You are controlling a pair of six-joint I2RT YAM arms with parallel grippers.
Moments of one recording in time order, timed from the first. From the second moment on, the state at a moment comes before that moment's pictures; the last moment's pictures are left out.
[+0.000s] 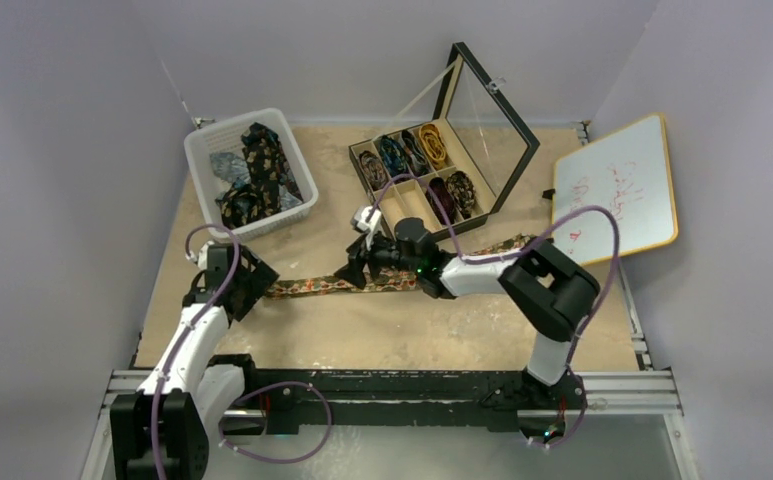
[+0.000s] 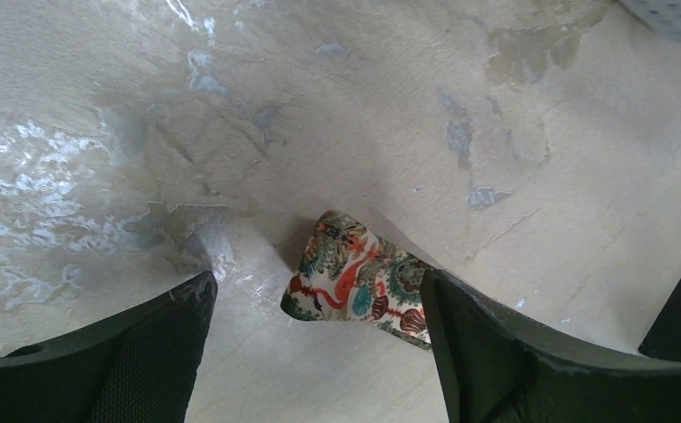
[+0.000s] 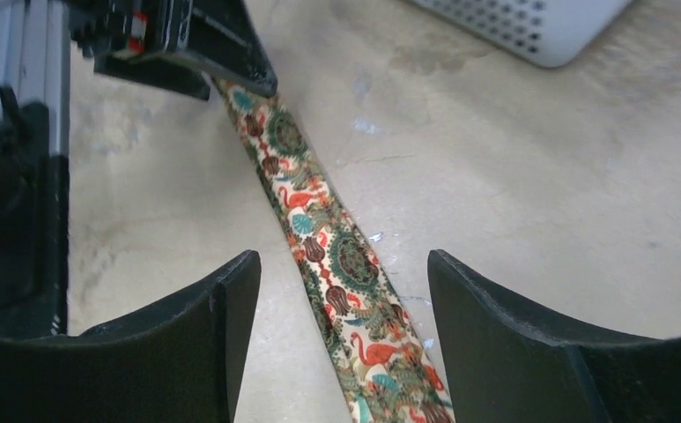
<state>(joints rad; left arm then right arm) 0.05 0.91 0.44 -0.47 -0.09 -0.83 0.84 1.75 0.83 0.67 -0.41 0.13</state>
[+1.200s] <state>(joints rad) 0.05 1.00 0.39 -0.35 -0.02 -0.80 0.85 1.76 0.84 0.21 -0.16 0.36</state>
